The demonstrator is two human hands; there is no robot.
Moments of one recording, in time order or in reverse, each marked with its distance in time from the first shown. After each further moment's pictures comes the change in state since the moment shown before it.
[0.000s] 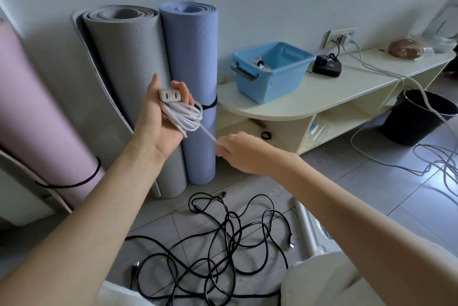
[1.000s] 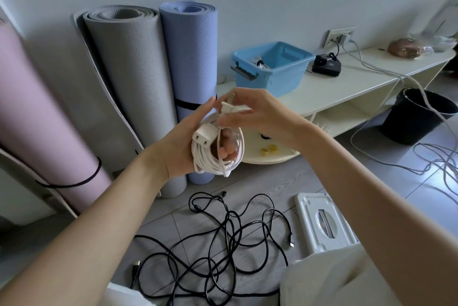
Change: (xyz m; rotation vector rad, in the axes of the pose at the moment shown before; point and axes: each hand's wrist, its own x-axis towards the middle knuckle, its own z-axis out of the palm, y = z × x) left_hand -0.018 -0.026 -0.010 0.557 -0.434 -0.537; right_hand -0.015 0.013 -0.045 0.841 0.253 -0.324
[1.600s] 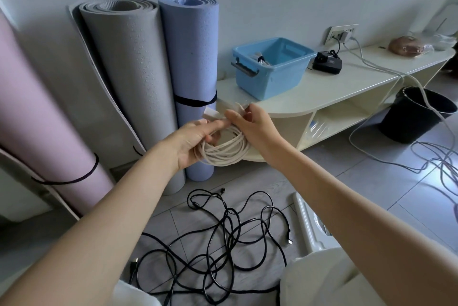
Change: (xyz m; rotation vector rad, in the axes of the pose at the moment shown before) left_hand 0.021 -0.009 -0.018 0.161 0.444 -0.024; right_hand 0.019 0.063 0.029 0.068 0.440 0.295
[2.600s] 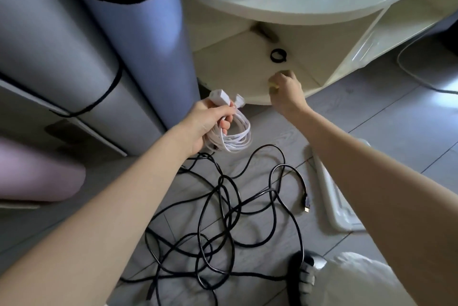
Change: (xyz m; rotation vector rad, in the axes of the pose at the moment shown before) left_hand 0.192 -0.138 -0.011 0.020 0.166 -0.217; right_hand 0.135 0.251 -0.029 -0.693 0.030 0.241
